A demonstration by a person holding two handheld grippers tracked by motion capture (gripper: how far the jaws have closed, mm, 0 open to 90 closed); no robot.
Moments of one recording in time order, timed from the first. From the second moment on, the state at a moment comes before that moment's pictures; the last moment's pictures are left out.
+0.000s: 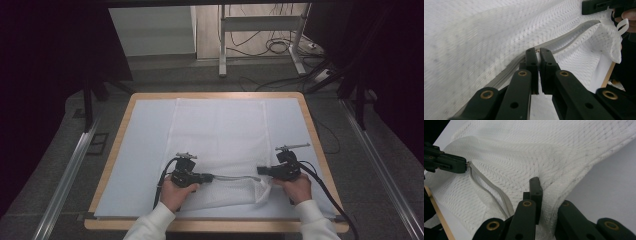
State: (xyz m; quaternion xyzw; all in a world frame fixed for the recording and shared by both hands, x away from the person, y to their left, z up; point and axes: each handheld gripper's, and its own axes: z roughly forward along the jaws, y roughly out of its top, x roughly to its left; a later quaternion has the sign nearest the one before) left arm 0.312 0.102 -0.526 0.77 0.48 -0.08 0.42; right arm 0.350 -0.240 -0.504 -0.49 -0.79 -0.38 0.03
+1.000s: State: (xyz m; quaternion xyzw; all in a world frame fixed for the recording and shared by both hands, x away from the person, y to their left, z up) left arm 0.307 0.126 -0.529 0.76 0.50 -0.07 0.42; right arm 0.350 -0.239 -0.502 -0.48 -0.79 -0.38 0.02
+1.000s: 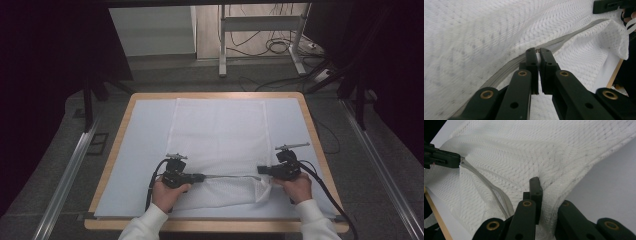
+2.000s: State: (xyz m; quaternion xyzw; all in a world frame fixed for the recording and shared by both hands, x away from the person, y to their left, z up) left arm 0.300 0.157 -0.531 0.75 0.51 -0.07 0.42; right arm 0.350 -0.238 -0.504 -0.48 -0.79 -0.37 0.02
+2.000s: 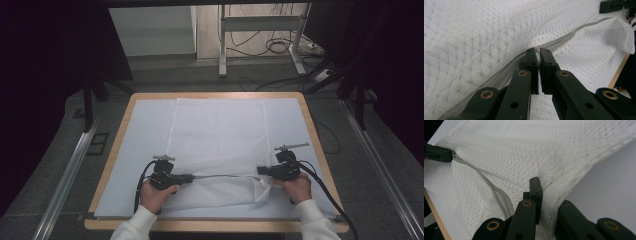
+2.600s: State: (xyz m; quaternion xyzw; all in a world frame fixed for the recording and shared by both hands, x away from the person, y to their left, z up) left arm 0.297 0.173 -0.529 0.74 0.52 -0.06 0.42; right arm 0.350 -0.239 -0.504 -0.48 -0.79 -0.38 0.02
